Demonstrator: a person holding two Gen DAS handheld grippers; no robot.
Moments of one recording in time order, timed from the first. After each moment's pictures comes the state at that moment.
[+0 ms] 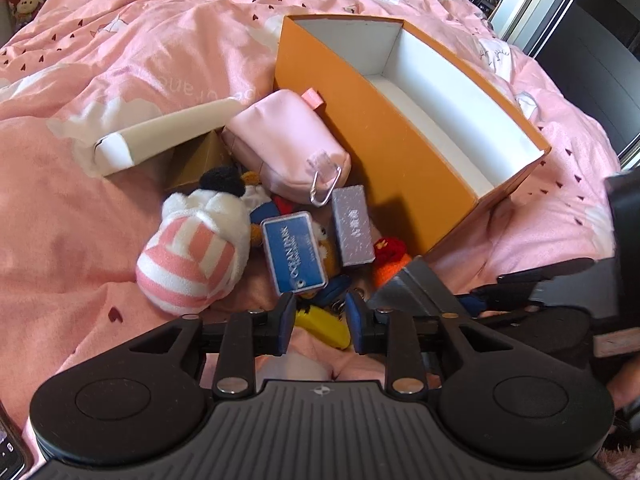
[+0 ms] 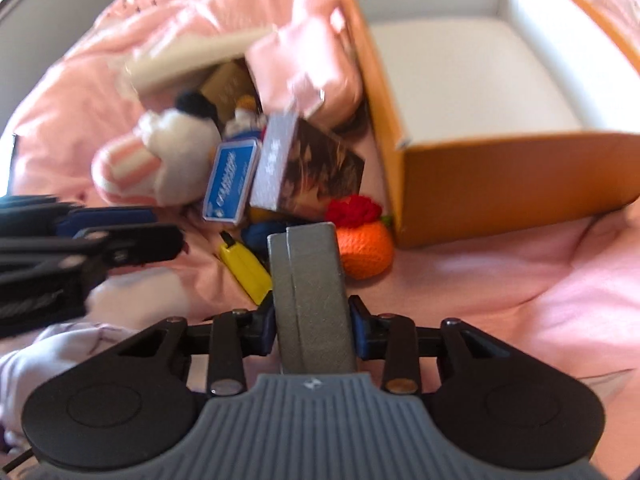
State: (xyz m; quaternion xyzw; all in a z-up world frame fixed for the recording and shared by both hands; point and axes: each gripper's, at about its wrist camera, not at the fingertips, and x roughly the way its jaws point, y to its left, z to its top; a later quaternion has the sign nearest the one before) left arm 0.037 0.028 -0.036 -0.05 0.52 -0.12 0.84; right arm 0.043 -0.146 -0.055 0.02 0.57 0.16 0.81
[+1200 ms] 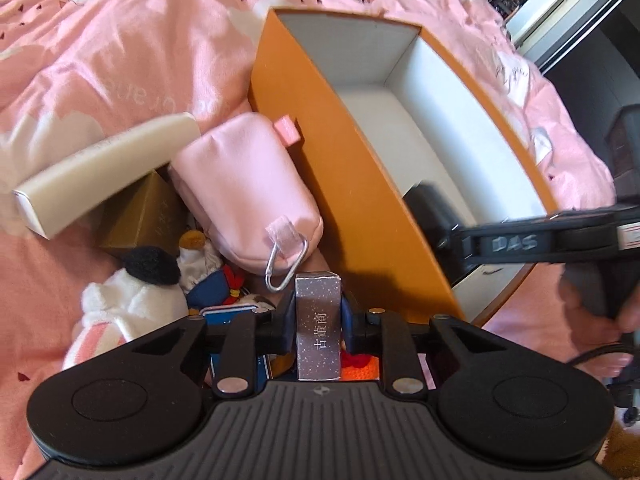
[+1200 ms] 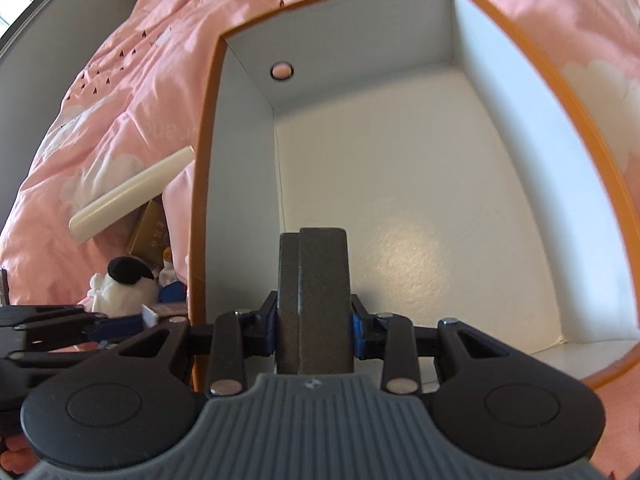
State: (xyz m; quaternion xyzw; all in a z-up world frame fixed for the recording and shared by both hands) left arm 0.122 0.002 -0.043 -0.10 0.56 -0.15 0.81; right arm 0.167 -0.214 -0.042 0.09 0.59 0.15 0.78
